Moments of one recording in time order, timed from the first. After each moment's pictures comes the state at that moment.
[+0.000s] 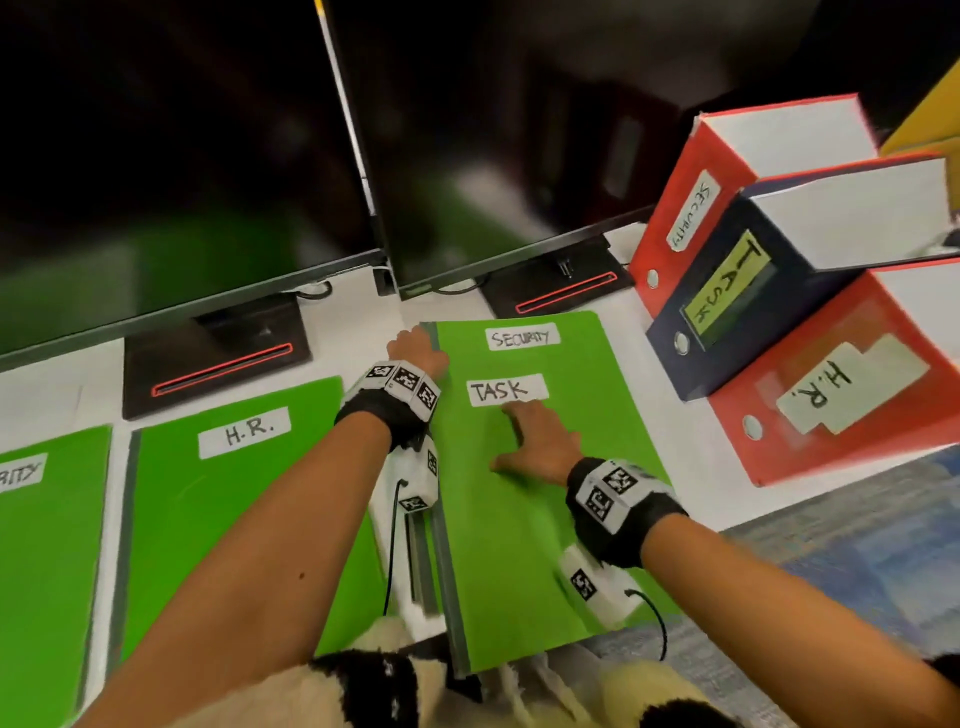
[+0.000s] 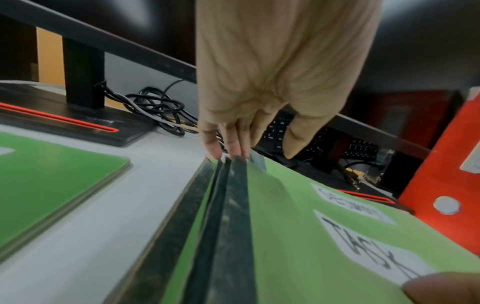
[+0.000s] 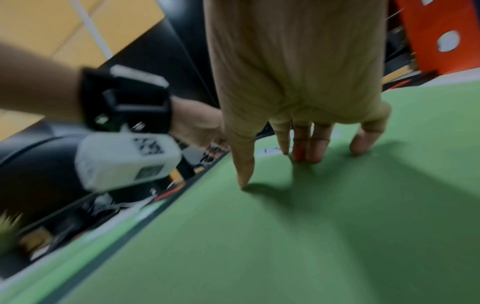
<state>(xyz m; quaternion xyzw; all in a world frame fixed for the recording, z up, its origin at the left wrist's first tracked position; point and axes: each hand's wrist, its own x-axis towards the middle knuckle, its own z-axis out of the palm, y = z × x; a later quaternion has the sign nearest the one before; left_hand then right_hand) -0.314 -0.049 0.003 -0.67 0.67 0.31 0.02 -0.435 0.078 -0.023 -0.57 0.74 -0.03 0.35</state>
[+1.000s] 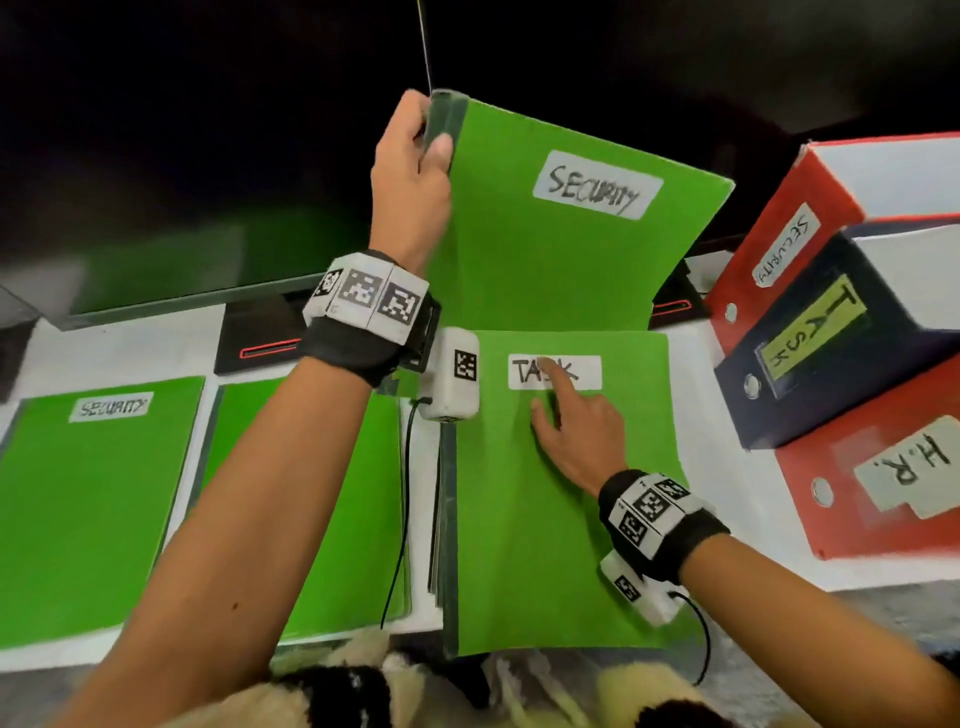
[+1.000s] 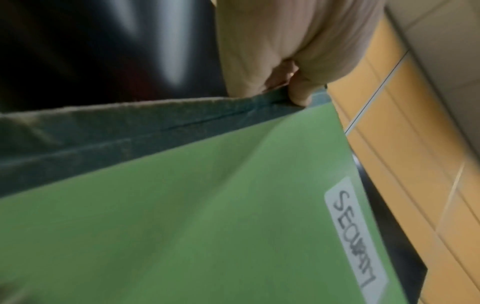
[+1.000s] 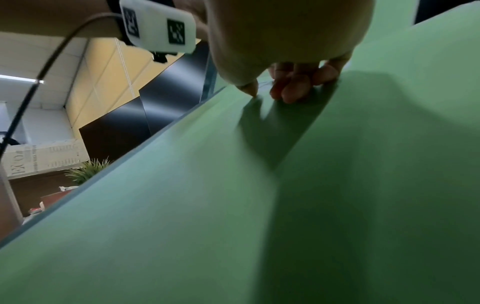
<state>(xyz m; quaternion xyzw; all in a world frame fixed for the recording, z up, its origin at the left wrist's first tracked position) -0.289 -0.056 0.154 -0.43 0.64 0.33 -0.55 -0.439 0.064 -0.017 -0.68 0.68 -0.23 0.13</state>
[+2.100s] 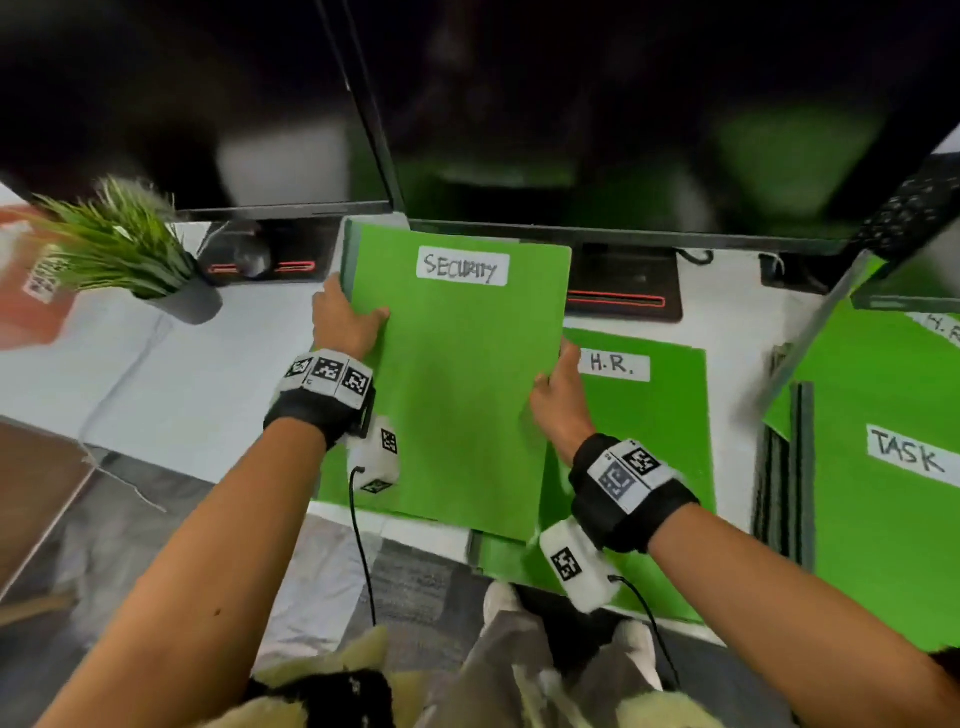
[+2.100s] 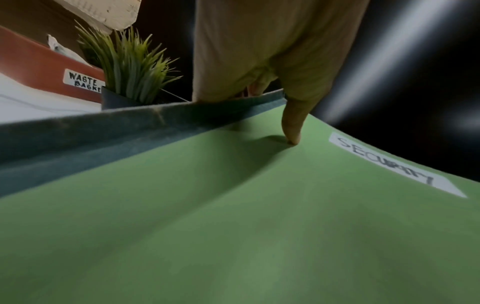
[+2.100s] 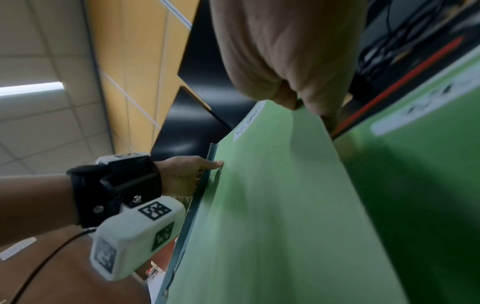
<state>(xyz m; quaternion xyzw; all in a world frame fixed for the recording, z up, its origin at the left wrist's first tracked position) 0.148 0.028 0.027 -0.86 0.36 0.20 -0.30 -0.074 0.049 0.008 -0.54 0.60 -0.26 0.53</state>
